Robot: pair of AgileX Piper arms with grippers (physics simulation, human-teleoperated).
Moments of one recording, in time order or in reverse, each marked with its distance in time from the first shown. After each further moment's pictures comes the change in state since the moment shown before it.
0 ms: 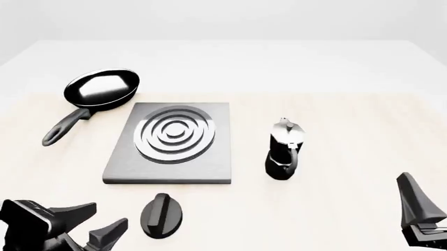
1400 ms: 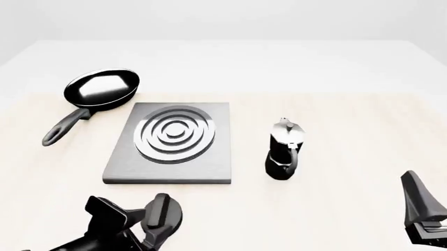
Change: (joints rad) left arm -0.140 0.931 0.060 -0.882 -0.058; right arm -0.024 0.000 -0.011 0.007 0.006
